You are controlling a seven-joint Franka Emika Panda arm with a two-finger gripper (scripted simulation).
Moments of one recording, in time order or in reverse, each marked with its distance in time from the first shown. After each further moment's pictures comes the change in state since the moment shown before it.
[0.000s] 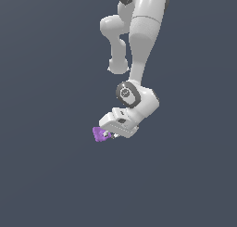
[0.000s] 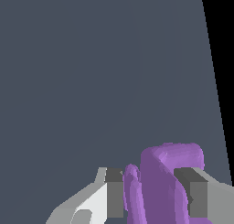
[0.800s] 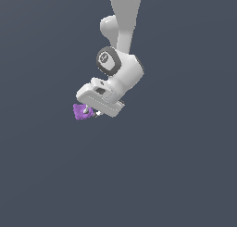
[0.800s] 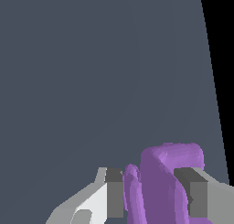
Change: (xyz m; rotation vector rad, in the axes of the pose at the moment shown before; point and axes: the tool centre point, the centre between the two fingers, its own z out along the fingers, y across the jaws) arm -0.057 0.129 -0.038 0.002 -0.007 0.002
